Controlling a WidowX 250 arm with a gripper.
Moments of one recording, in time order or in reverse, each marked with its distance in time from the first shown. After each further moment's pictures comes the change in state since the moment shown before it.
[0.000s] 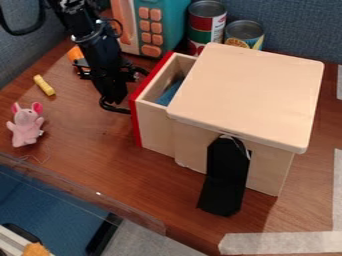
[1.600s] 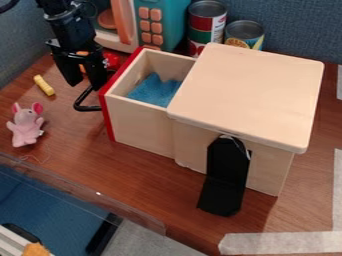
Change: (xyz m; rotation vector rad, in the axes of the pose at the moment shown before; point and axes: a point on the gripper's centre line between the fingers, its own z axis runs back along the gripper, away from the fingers) arm -0.003 0.029 0.027 0.035 0.094 -0.111
